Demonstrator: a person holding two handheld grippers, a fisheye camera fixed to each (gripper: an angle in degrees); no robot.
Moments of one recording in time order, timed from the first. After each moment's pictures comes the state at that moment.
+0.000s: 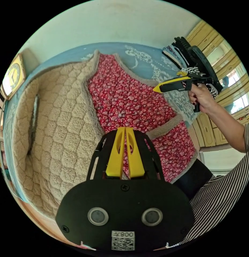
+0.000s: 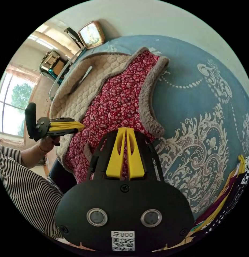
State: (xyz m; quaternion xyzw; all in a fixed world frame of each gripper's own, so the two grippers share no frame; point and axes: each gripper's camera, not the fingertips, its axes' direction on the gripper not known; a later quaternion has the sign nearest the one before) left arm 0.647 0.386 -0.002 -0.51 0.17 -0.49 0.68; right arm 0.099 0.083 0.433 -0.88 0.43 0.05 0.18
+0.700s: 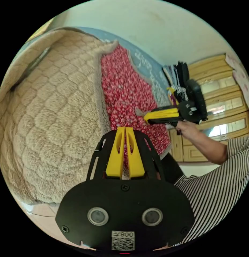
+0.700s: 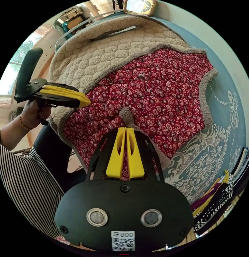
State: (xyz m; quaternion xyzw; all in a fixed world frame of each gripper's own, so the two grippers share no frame) left arm 0.647 0.498 -0.272 -0.41 0.17 -0.68 0.58; right arm -0.001 0.282 0.470 -0.95 0.31 0.02 0.01
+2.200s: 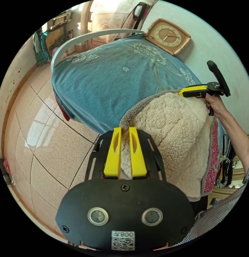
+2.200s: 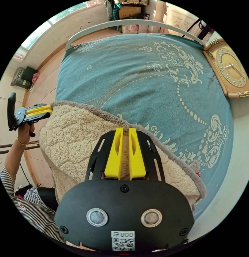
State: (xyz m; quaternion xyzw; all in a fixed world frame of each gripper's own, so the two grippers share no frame) left arm 0.556 0.641 -0.748 -0.54 -0.19 -0.69 0.43; right arm 0.048 0.865 0.556 -1.00 0.07 -0.03 0.00
